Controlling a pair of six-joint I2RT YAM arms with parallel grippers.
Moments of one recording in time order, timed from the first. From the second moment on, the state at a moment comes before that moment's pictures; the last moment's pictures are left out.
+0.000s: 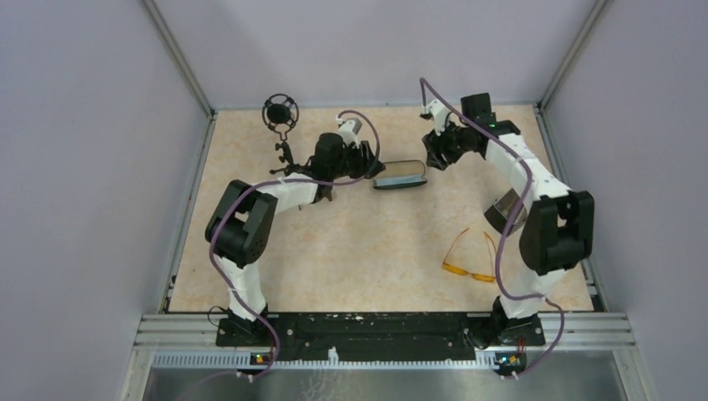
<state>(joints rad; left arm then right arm) -0.49 1.93 1.17 0.38 0.36 -0.49 0.22 1.80 1.52 -0.64 -0.43 -0.53</state>
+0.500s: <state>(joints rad) -0.85 1.68 1.10 0.09 0.06 -0.25 0.20 1.18 1.02 -0.68 -0.35 -0.52</state>
